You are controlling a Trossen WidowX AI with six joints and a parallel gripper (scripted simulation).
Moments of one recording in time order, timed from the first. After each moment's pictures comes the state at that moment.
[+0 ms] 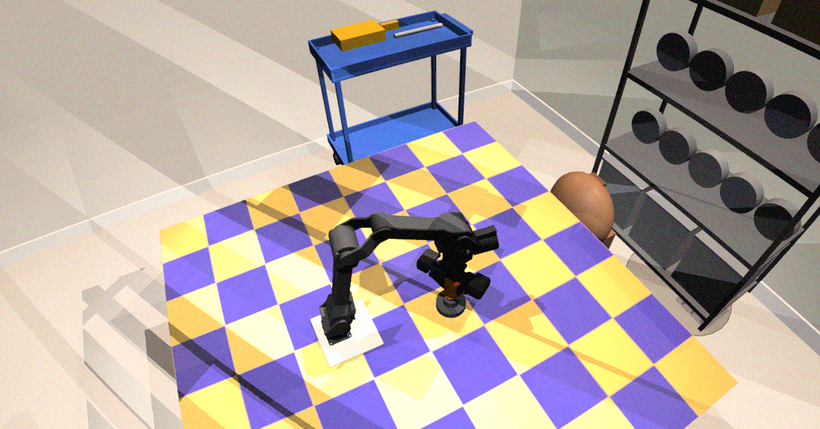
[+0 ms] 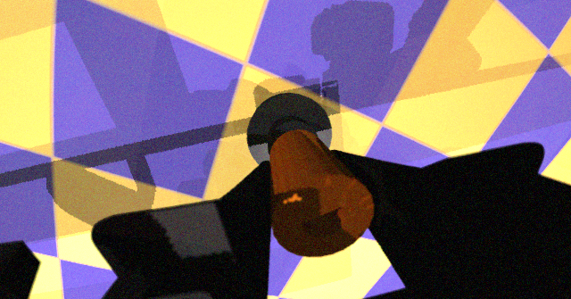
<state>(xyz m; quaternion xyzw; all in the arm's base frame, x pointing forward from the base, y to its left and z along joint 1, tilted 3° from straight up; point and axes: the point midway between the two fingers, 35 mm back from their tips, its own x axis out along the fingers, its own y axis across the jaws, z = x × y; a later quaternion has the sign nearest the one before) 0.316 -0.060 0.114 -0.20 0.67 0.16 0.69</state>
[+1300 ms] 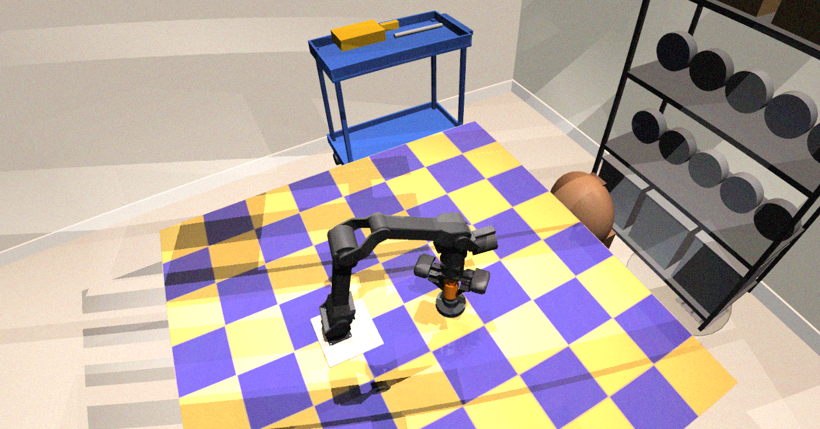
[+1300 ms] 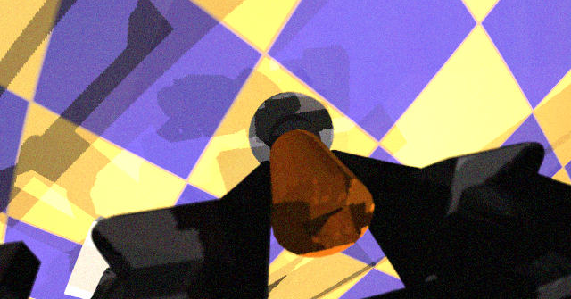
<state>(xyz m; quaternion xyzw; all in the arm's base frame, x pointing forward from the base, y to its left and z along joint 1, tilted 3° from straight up) 0.314 -0.059 0.113 -0.28 0.65 0.24 0.67</state>
